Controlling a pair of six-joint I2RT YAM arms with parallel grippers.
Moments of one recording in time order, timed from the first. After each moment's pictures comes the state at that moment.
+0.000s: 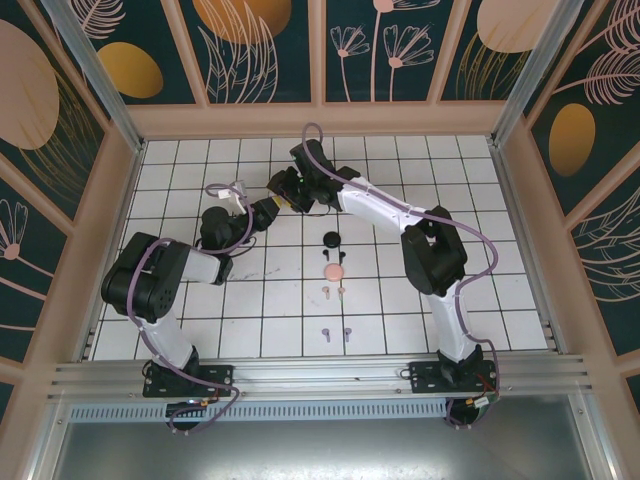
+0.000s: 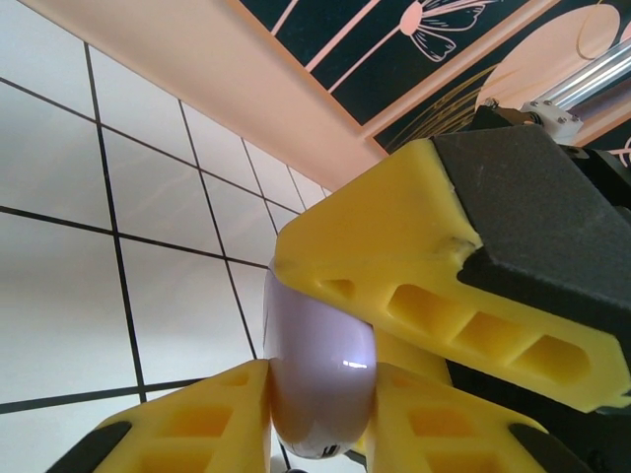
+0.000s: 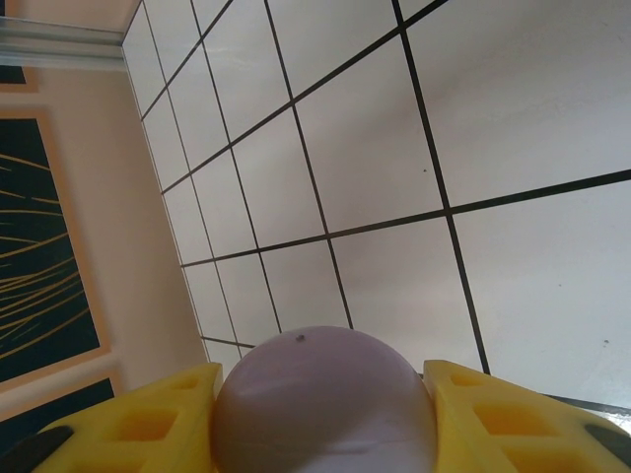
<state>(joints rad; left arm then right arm) -0.29 1.77 0.57 1.13 0.44 -0.88 0.73 2.13 1.80 -0.40 -0.26 1.20</state>
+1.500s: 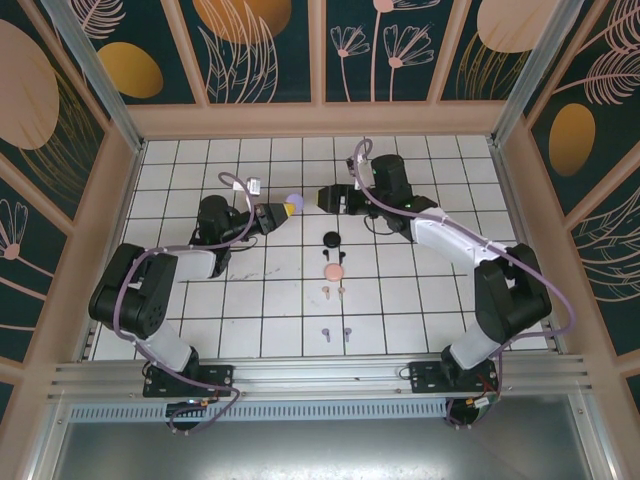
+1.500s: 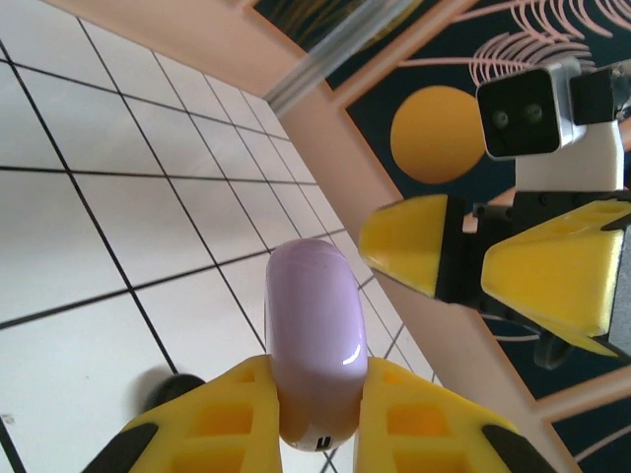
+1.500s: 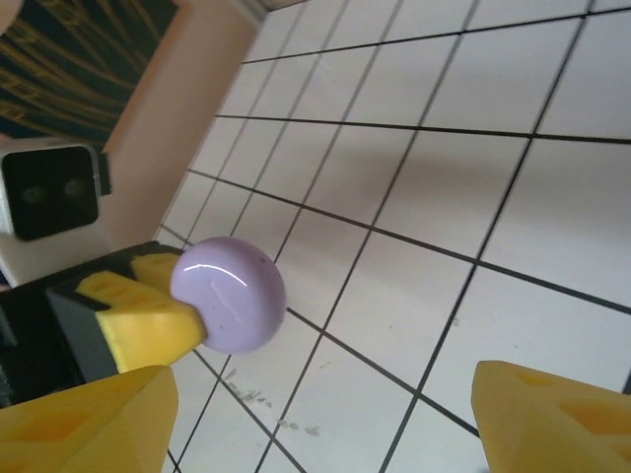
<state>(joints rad) -0.30 1.65 0.64 0.89 0.80 -0.81 0.50 1.59 1.10 -0.02 -0.53 0.47</state>
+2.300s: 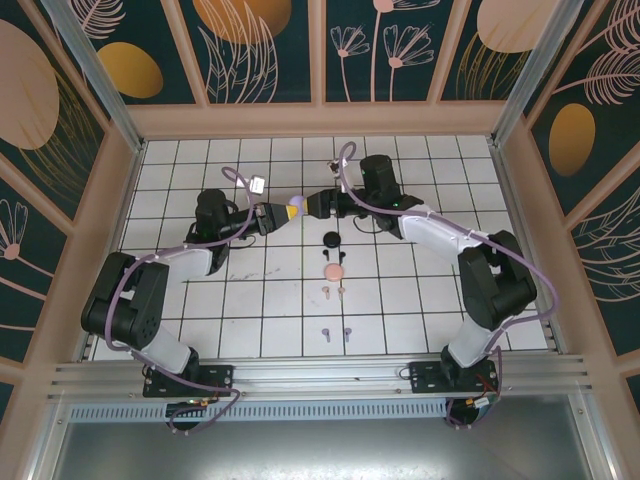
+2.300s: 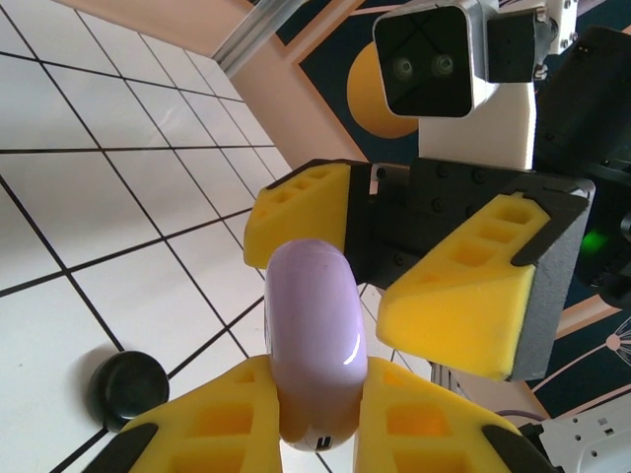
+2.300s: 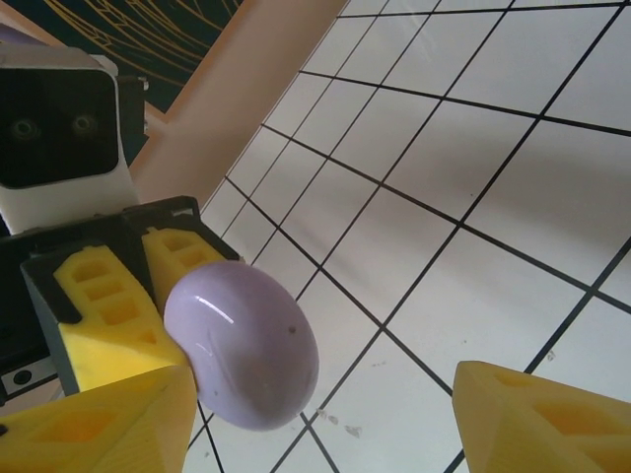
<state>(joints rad) -0.30 1.58 0.68 0.77 0.91 -0.76 0.54 1.70 1.15 0.07 -0.69 0.41</state>
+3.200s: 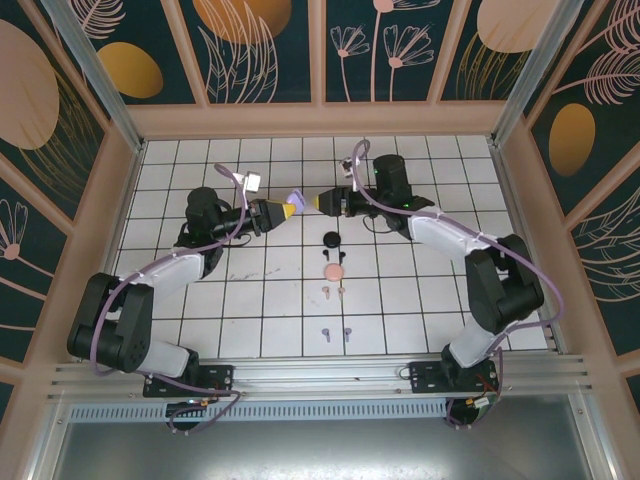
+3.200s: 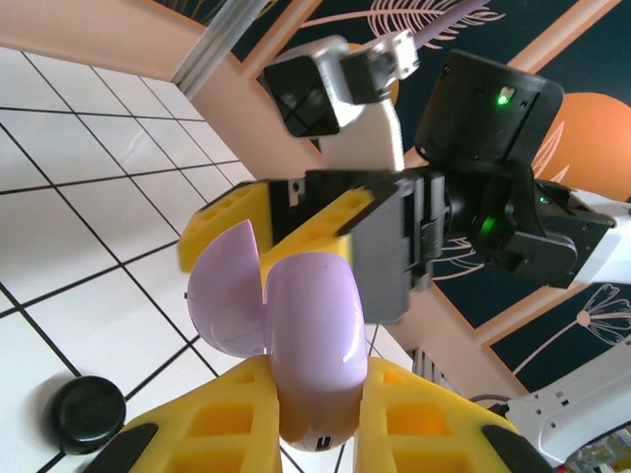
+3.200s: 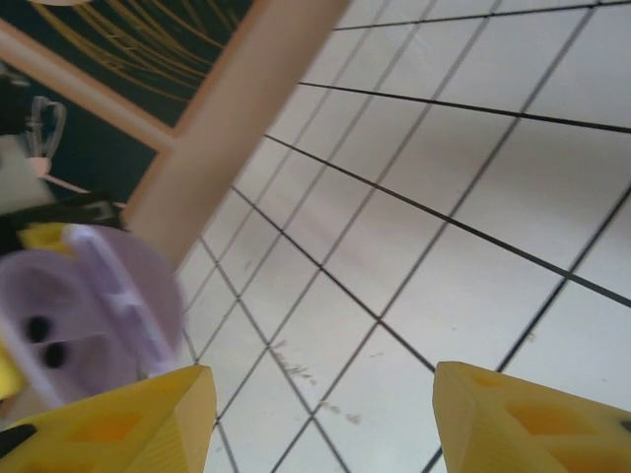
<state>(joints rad) -0.30 1.45 0.68 0.70 0.96 -0.73 0.47 1.64 1.09 0.09 -0.76 0.44</state>
